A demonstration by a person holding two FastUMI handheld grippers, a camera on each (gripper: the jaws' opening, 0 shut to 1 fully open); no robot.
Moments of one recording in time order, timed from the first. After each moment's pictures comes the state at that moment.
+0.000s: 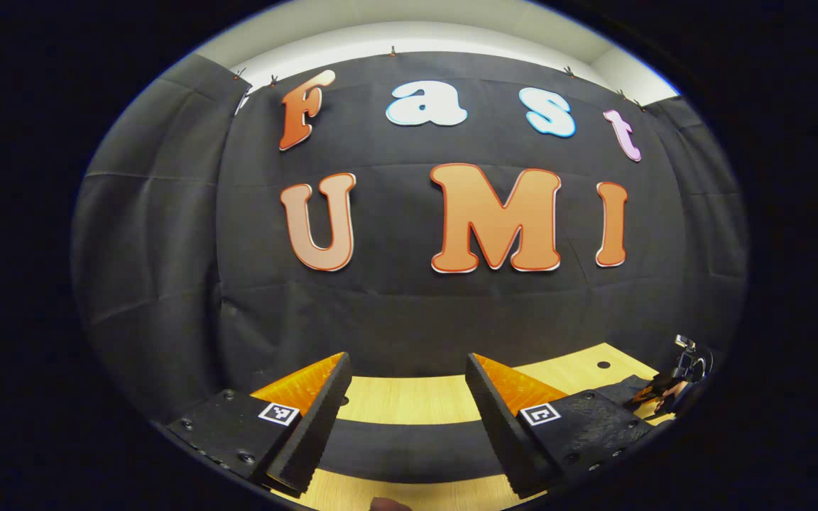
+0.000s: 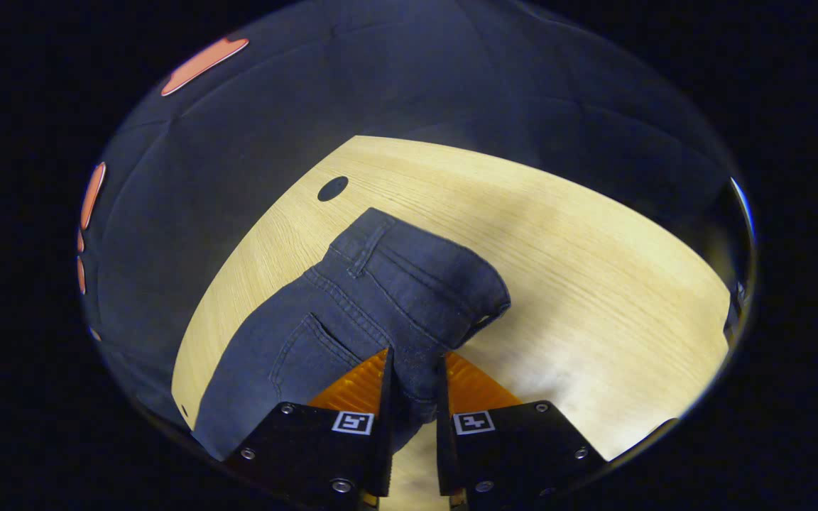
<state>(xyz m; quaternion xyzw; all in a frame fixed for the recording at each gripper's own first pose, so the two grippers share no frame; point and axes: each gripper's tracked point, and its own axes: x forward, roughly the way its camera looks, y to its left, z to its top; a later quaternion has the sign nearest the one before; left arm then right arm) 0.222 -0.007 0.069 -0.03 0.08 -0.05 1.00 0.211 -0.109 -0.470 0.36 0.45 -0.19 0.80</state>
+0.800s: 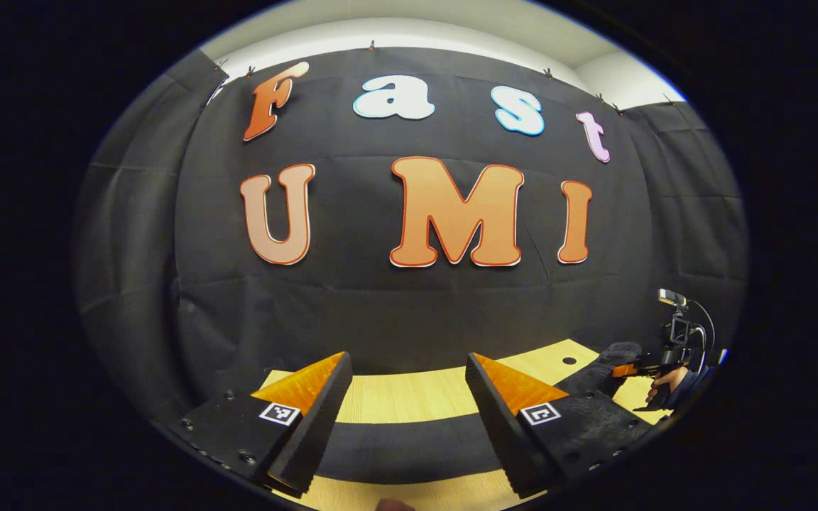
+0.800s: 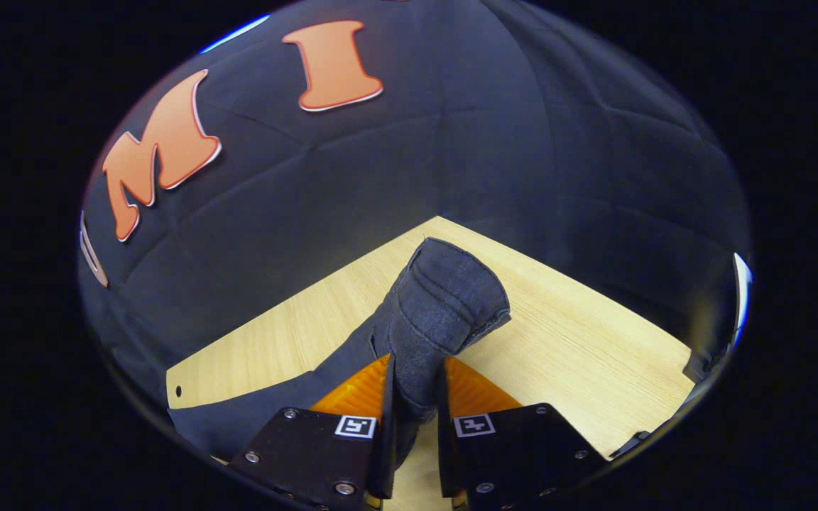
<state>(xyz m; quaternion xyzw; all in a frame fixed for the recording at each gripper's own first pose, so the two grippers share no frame) 0.232 -0.023 0.062 -0.06 0.07 -0.12 0.99 0.216 -0.074 -0.323 0.25 0.31 -0.16 0.90</state>
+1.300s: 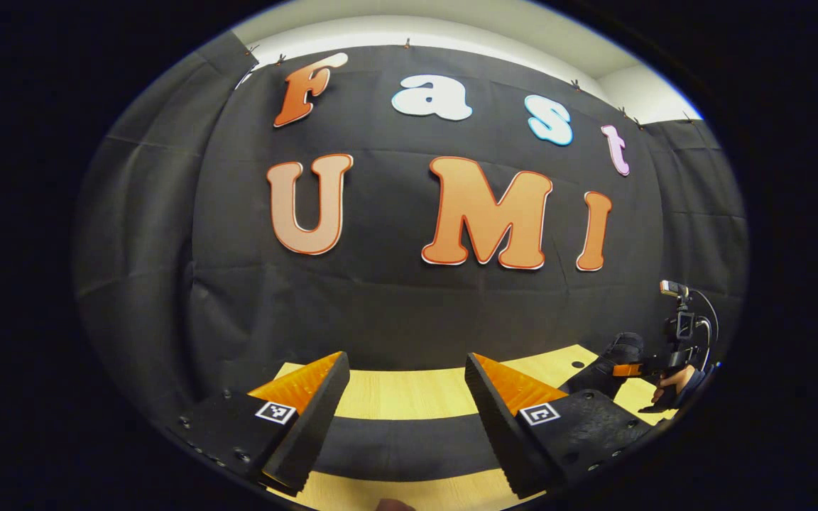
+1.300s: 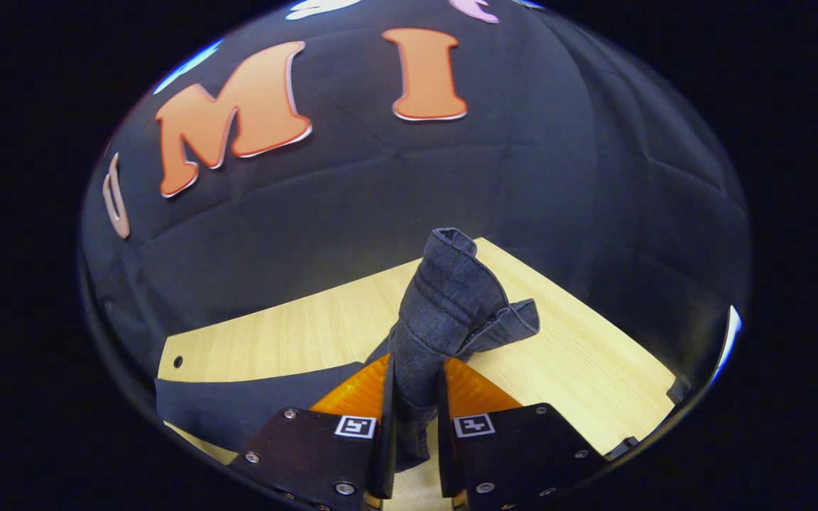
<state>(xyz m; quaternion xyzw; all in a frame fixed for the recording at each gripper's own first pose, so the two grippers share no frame) 0.233 0.042 0.041 -0.09 0.08 -0.10 0.99 0.217 -0.001 -0.264 0.16 0.29 -0.09 0.94</state>
